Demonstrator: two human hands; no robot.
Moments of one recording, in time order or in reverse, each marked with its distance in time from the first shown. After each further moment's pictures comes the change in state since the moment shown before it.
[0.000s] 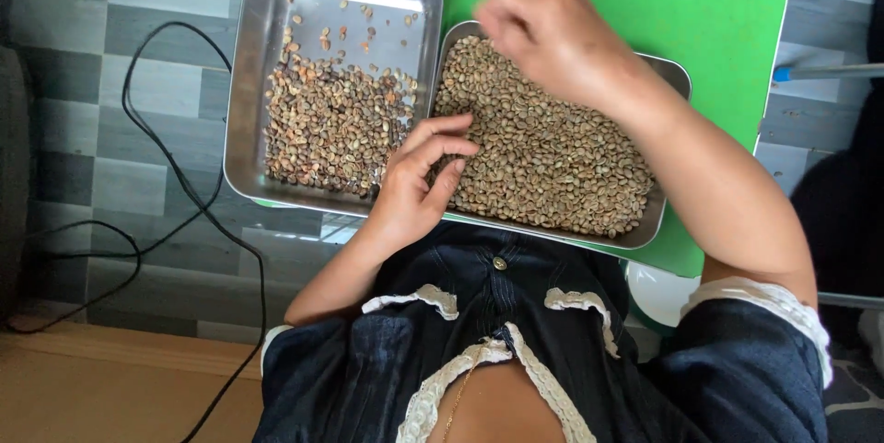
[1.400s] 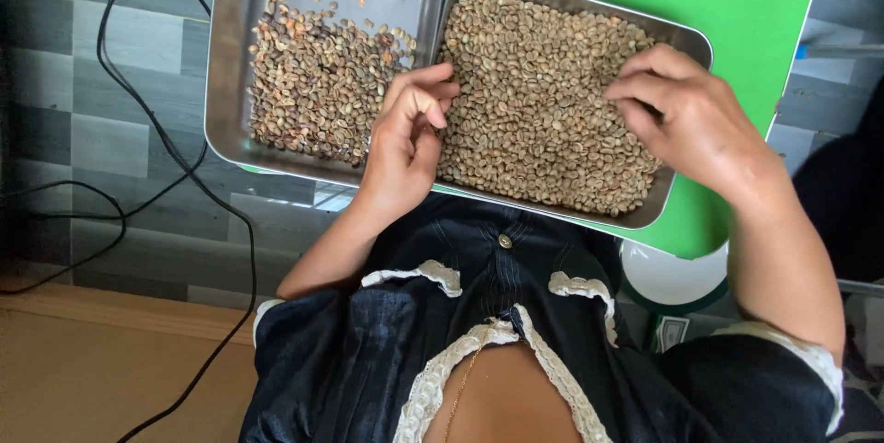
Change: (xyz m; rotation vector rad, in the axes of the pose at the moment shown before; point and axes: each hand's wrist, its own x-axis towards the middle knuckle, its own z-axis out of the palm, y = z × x) left_hand -0.002 -0.019 0.004 -0.171 0.122 0.037; right_hand -0.148 0.036 -0.022 -0.198 -0.146 0.212
